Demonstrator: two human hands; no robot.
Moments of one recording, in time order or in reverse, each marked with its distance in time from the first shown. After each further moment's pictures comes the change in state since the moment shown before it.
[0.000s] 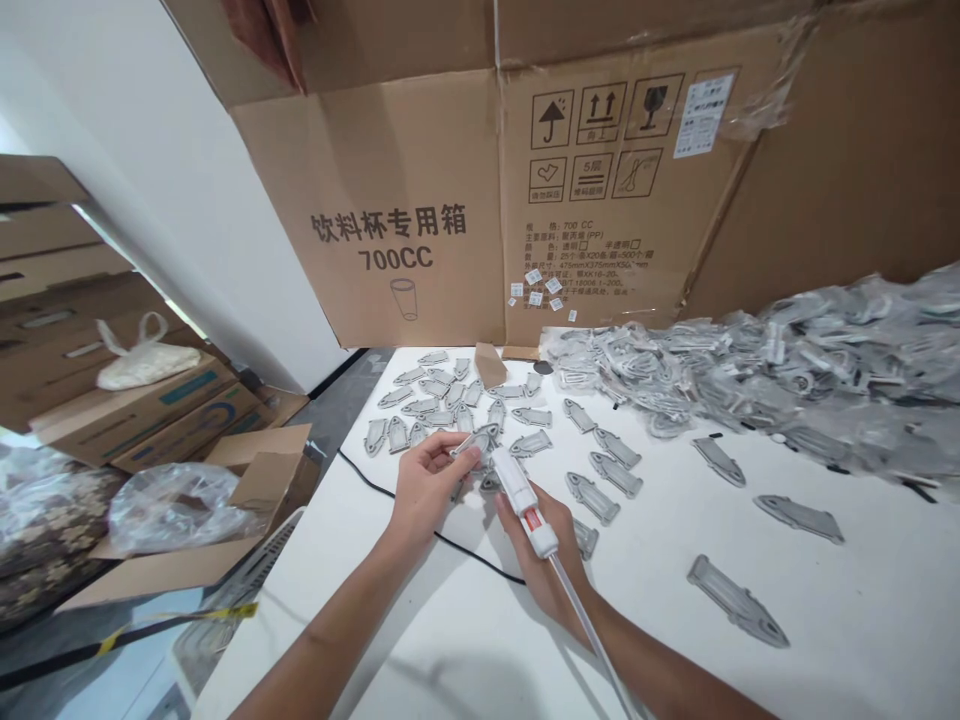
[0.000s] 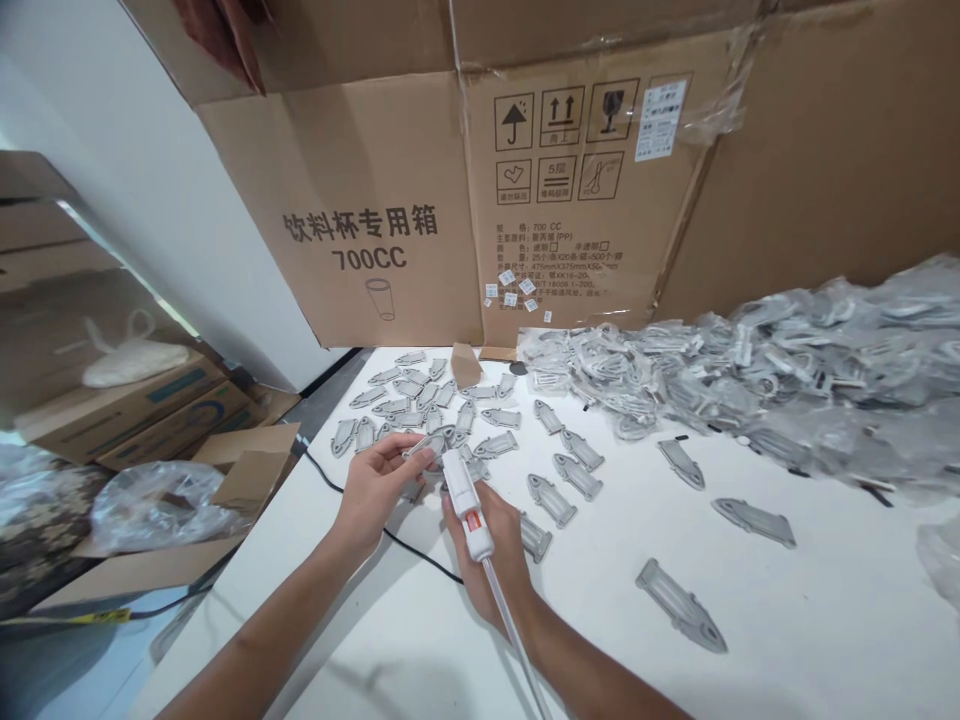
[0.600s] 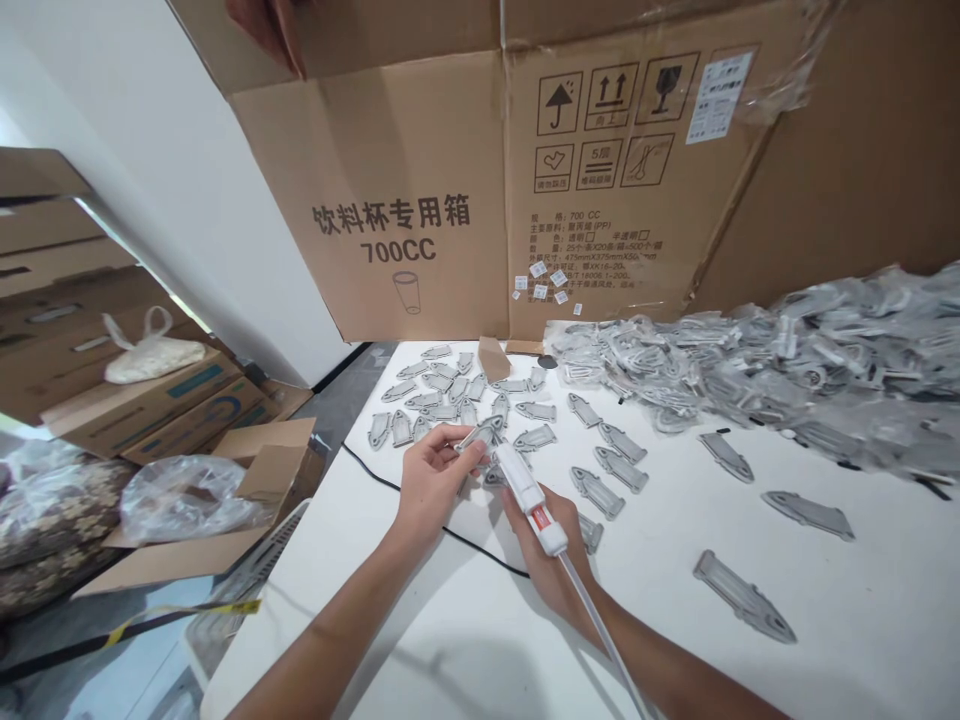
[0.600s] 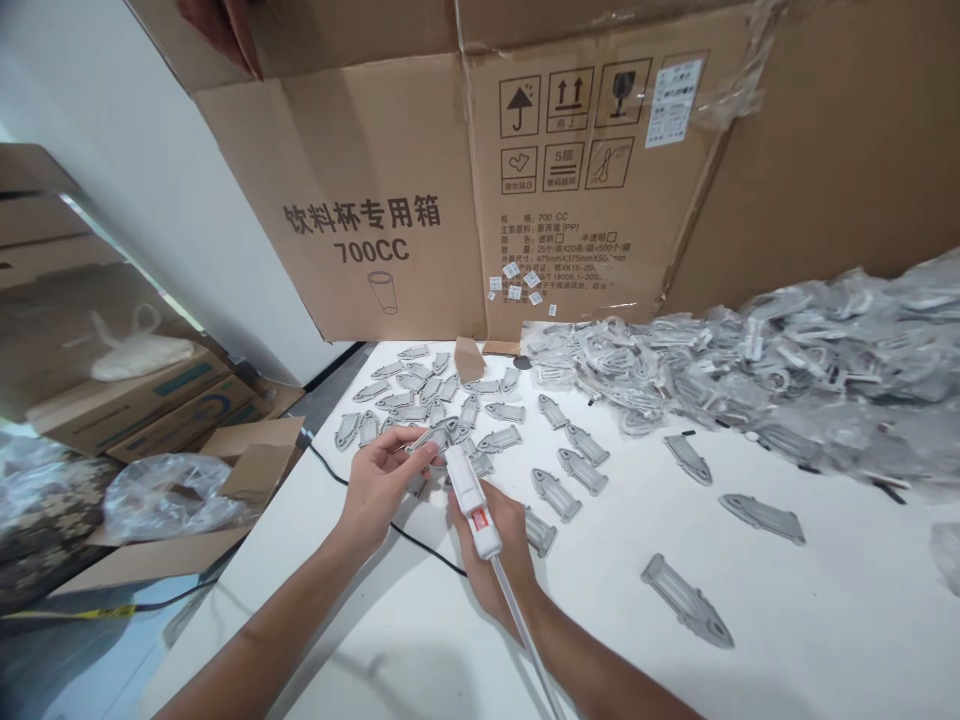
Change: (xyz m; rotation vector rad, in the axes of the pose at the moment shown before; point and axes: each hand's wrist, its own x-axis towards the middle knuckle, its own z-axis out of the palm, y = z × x) left_hand -0.006 0.006 0.006 -0.023 0.012 0.056; right_hand -0.002 0.009 0.000 0.006 -0.016 0.040
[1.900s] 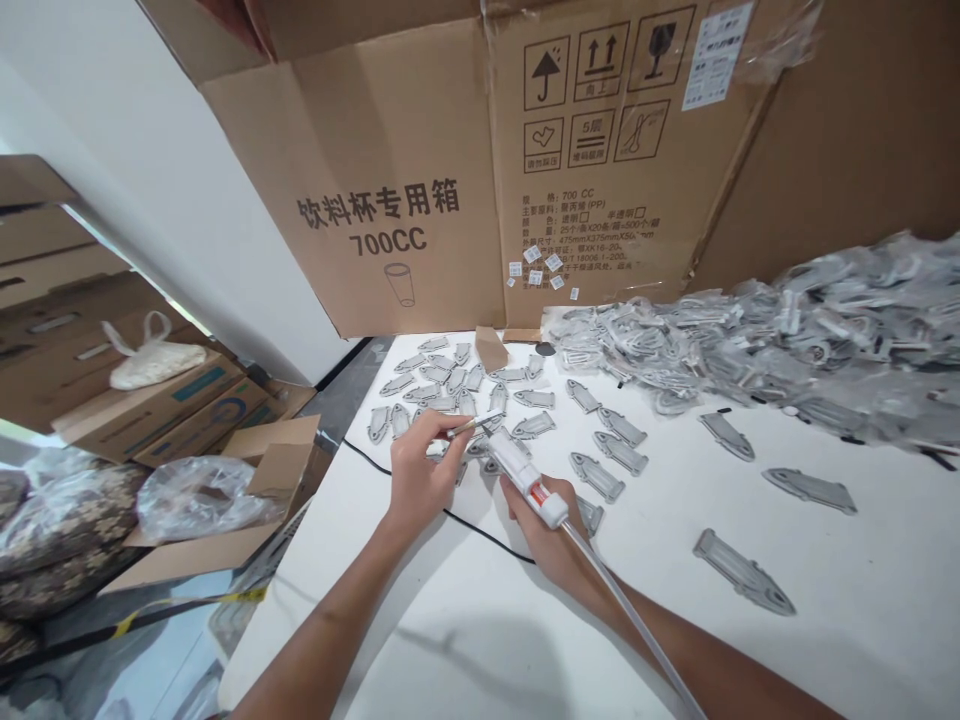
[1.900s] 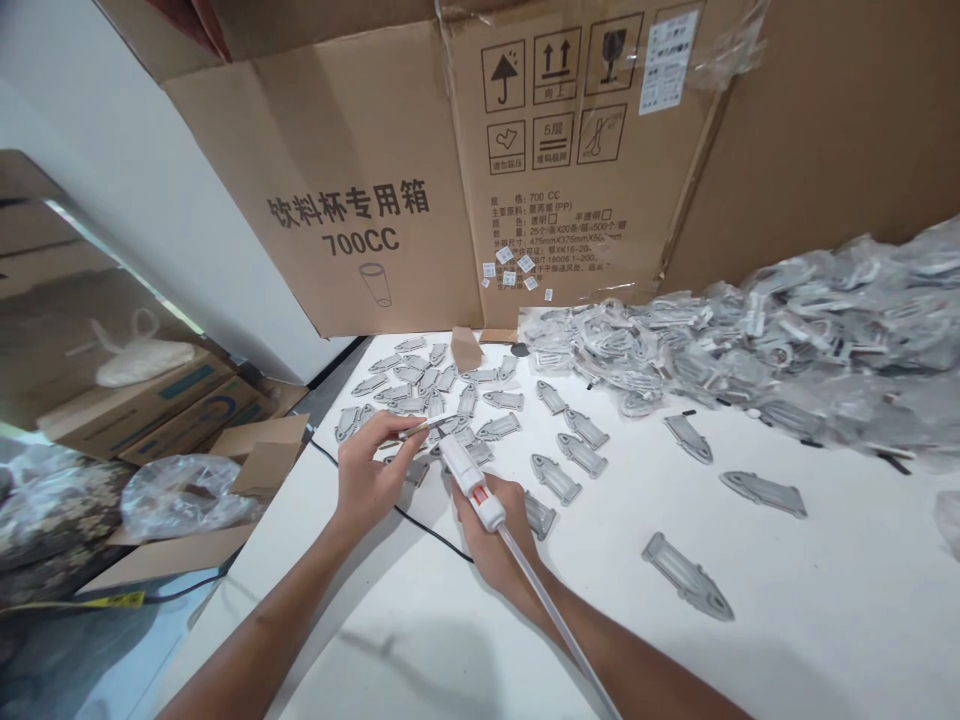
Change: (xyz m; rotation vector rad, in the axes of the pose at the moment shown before) left_hand 0.008 -0.006 -0.013 0.411 0.052 0.488; right_hand 0.005 -0.012 -0.006 0.065 -0.022 0.148
